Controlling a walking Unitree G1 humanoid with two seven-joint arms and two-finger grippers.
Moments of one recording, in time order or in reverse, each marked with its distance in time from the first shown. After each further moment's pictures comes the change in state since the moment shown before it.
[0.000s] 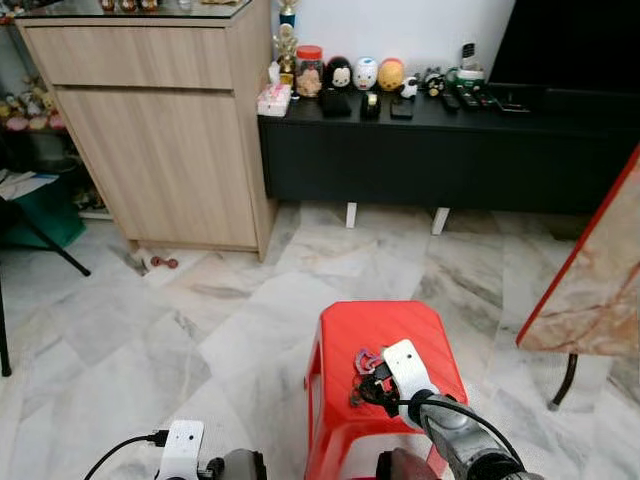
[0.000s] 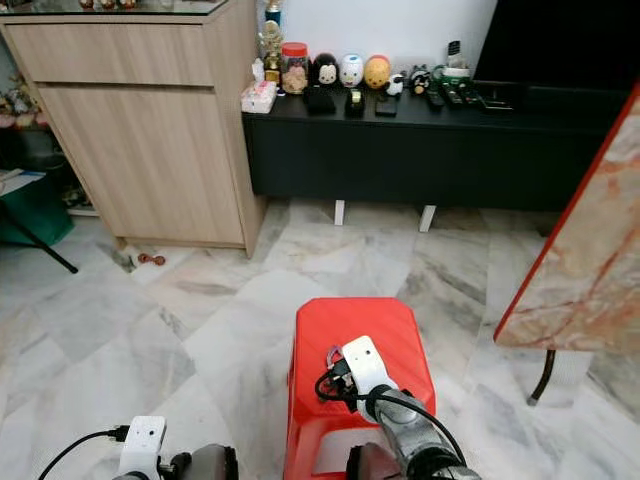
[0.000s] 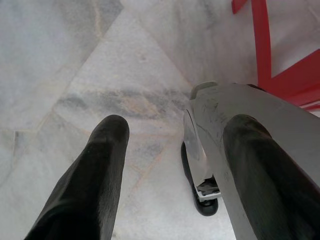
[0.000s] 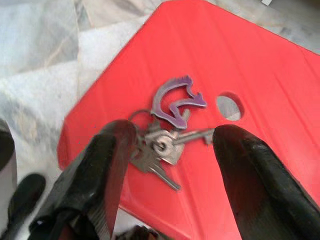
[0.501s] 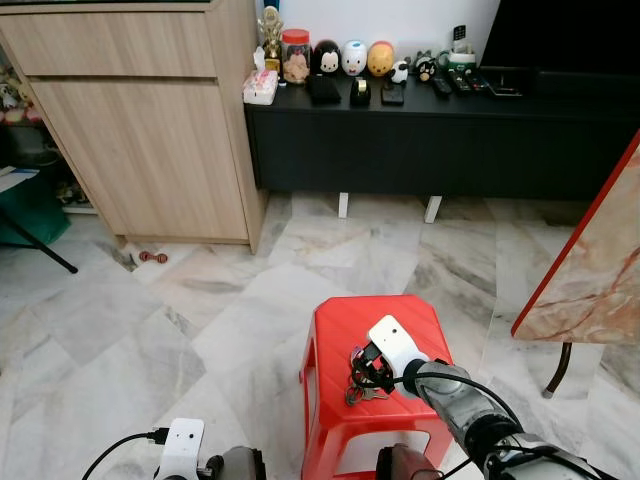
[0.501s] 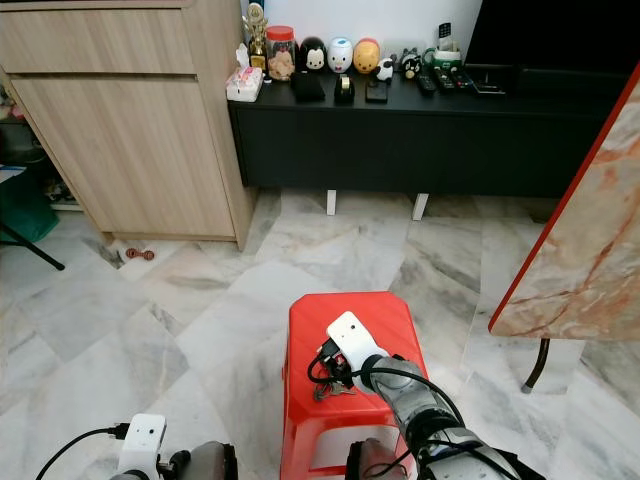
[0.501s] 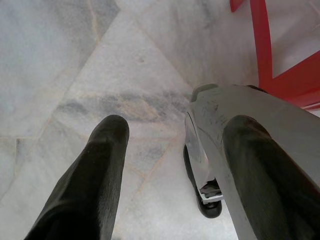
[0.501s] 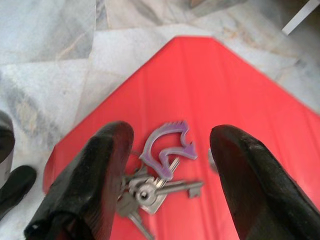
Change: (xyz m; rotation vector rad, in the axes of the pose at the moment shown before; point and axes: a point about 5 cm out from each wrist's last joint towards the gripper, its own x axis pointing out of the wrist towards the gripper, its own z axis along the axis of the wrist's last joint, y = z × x) left arm -0.001 -0.001 0.000 0.024 -0.024 -0.003; right arm 0.005 -0.010 0.042 -0.159 -0.036 0.095
